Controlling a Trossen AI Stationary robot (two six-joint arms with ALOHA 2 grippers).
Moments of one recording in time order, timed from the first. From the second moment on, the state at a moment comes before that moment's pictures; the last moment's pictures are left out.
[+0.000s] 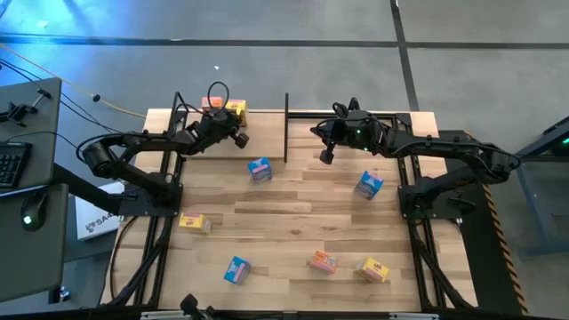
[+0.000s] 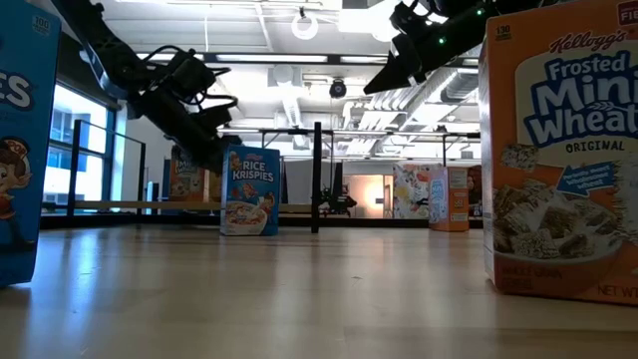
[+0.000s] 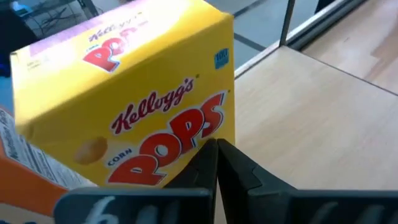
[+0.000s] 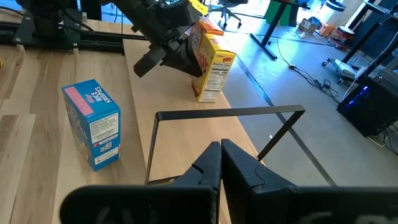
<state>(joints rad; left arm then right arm) 0.71 1.41 0.54 0.35 -0.23 0.04 -0.35 1.29 0.89 0.04 0.09 -0.27</state>
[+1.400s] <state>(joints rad) 0.23 1.16 0.92 -0.56 -0.03 -0.21 -0.30 1.27 0.55 0.57 -0.08 -0.18</state>
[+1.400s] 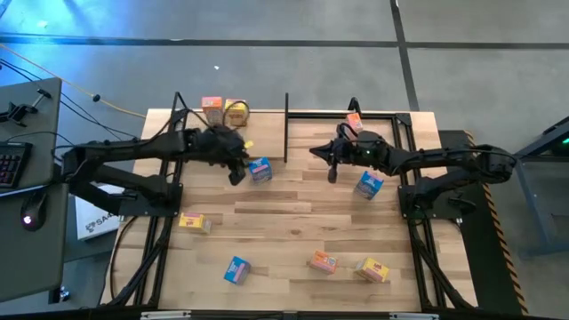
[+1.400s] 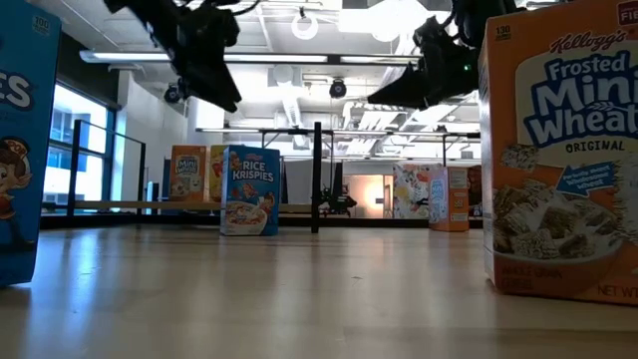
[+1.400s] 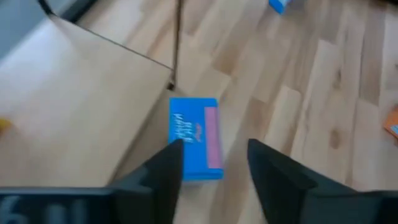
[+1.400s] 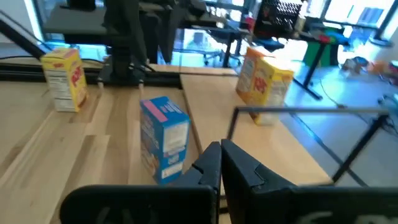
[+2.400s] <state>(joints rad) 0.26 1.57 1.19 -0.84 -0.04 -0.13 -0.29 1.23 0.55 0.50 -0.11 -0.20</state>
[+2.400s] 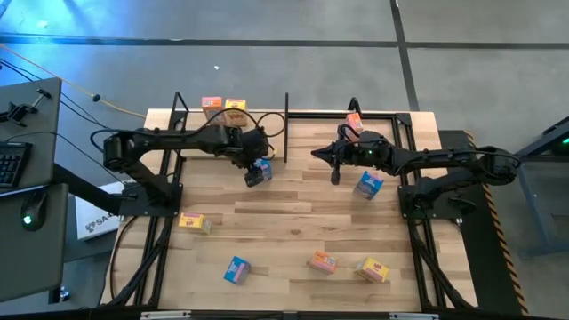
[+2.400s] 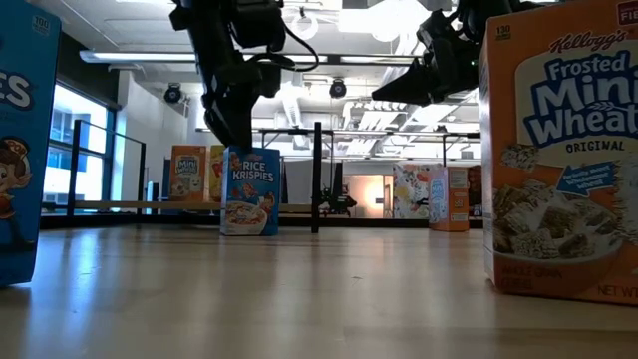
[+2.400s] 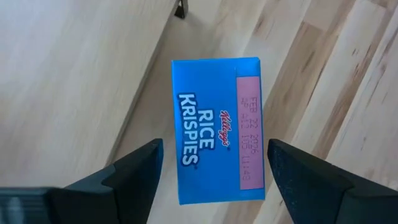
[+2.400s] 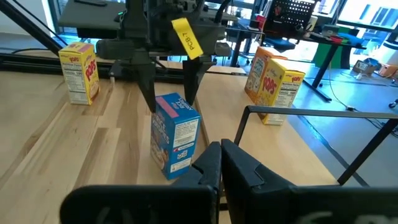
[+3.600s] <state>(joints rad) 0.50 1.49 1.39 -0.86 0.01 0.44 -0.29 1.23 0.55 0.50 -0.12 -0.19</state>
